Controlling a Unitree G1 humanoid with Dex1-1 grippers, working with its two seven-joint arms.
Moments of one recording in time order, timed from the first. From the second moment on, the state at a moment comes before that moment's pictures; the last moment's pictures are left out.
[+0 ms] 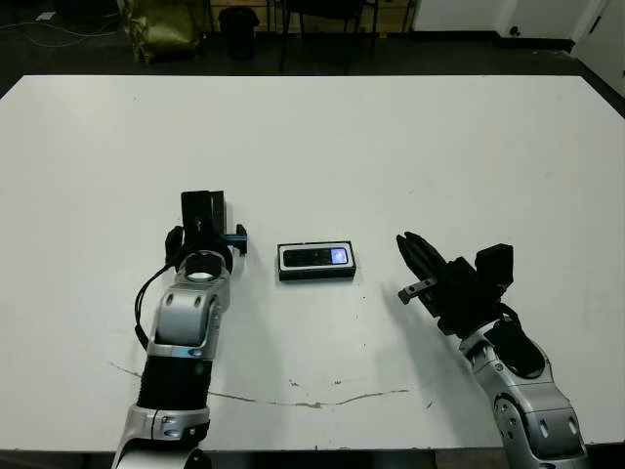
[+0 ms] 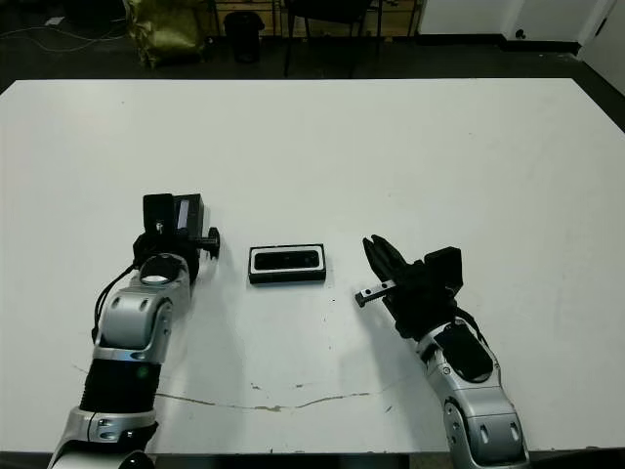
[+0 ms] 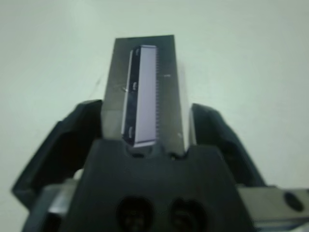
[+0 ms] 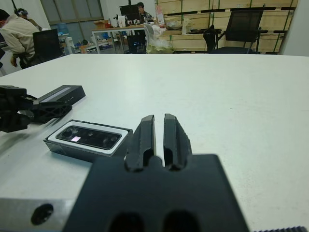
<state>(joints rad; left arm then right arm) -0.38 -0.03 0.05 0.06 0.08 0.77 0.26 0.03 -0.23 0.04 -0.26 0.25 0.23 0.33</state>
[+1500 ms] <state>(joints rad) -0.52 0.57 -0.01 -0.30 -0.20 0.70 -0.56 0.03 -0.22 0.02 -0.23 0.25 0.21 0.30</state>
